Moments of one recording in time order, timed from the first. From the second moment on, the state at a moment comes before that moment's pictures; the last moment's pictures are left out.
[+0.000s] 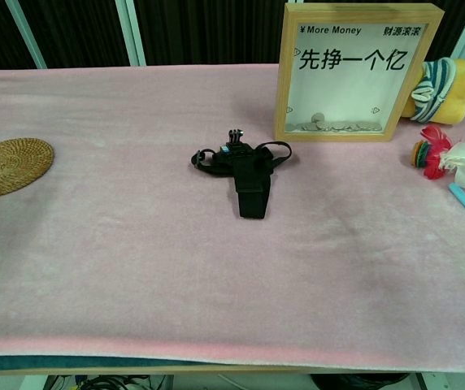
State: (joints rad) left arm -0.09 -1.12 -0.03 -1.68 1.51 1.47 0.04; right arm 0.95 -1.13 0.57 -1.69 -0.33 0.87 -0.74
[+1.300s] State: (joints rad) left arm -0.09 -1.11 -0.03 -1.67 1.50 1.47 0.04; right arm 1.18 -1.24 0.31 -1.26 -0.28 0.66 -0.56
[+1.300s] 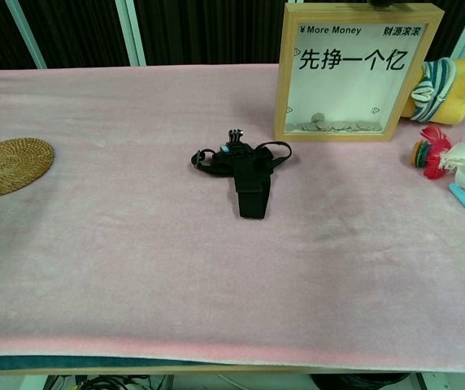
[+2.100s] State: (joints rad) left arm -0.09 -1.11 -0.03 -1.67 1.49 1.47 0.04; right arm 1.21 -1.25 0.24 -1.22 -0.29 0.64 -0.50
